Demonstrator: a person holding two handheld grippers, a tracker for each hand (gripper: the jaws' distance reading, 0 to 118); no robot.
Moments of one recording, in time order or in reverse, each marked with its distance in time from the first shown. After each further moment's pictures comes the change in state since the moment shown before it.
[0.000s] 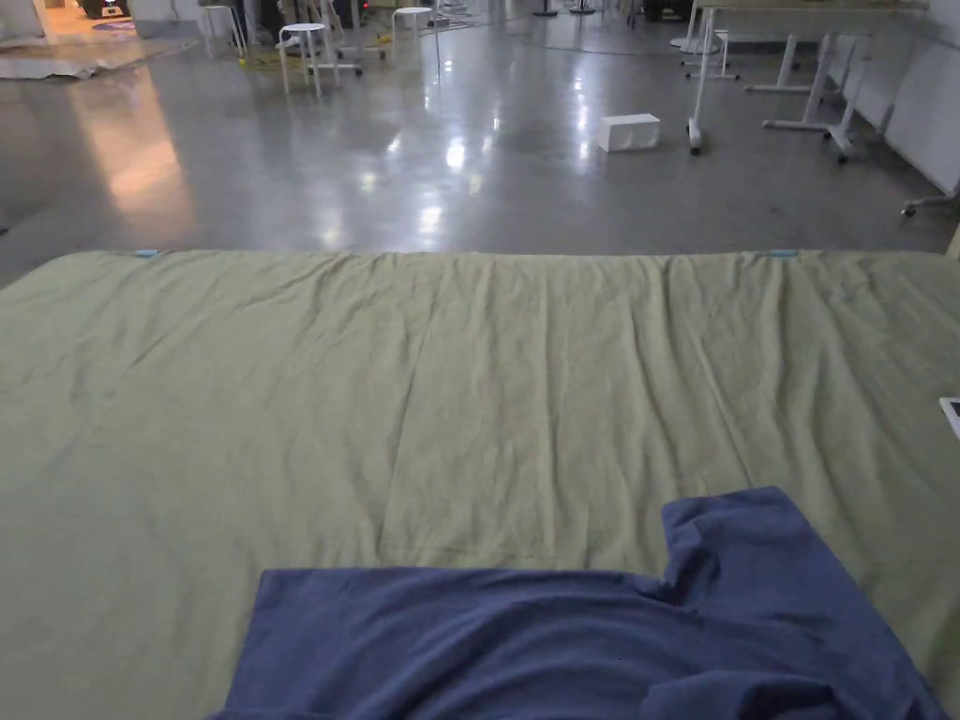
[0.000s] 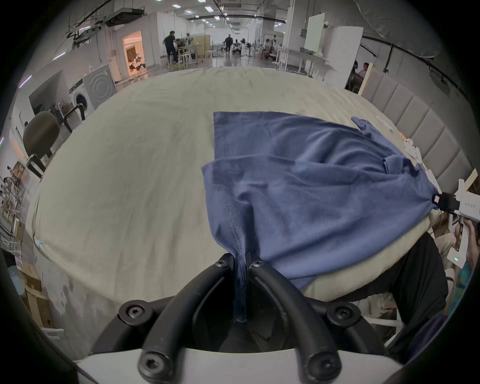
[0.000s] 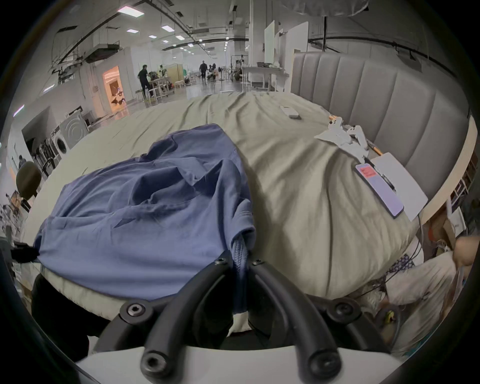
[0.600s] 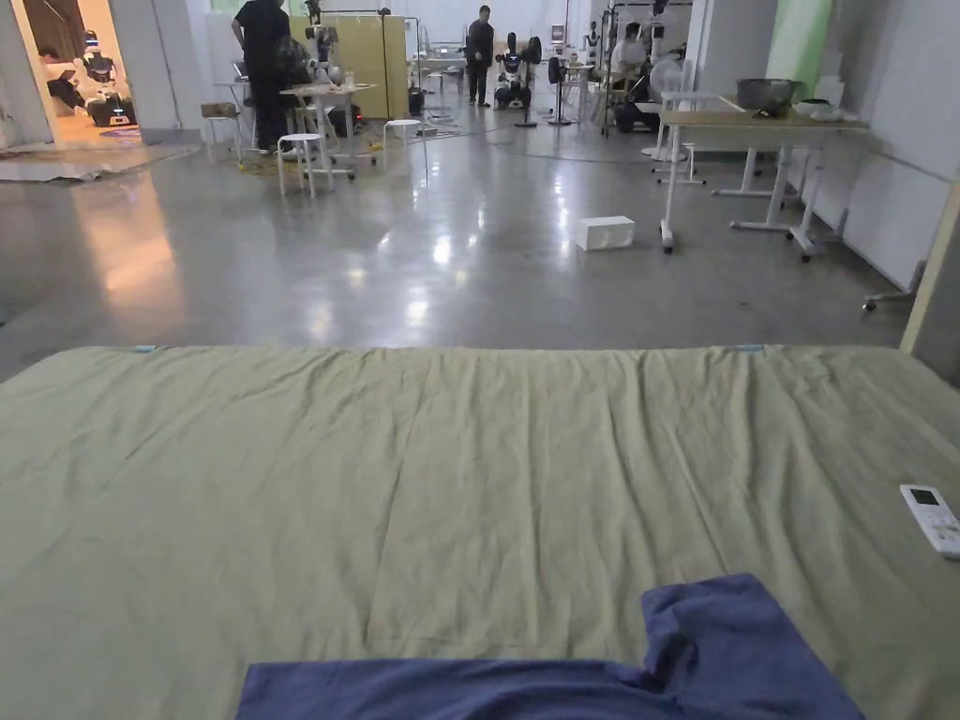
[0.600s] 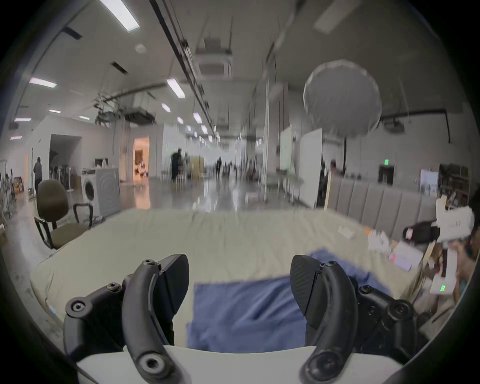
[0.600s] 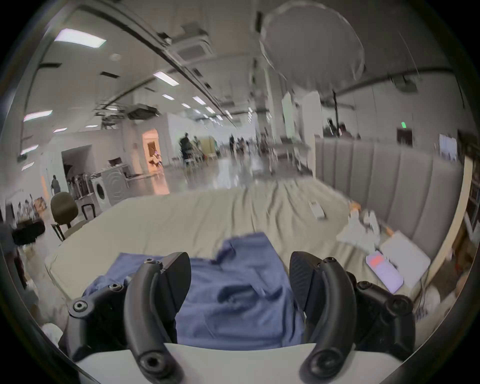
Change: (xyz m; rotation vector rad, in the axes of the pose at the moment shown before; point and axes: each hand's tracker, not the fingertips) left arm 0.070 0.034 0.182 0.894 -0.050 -0.026; right arm -0.031 0.057 0.135 0.554 0.185 0.043
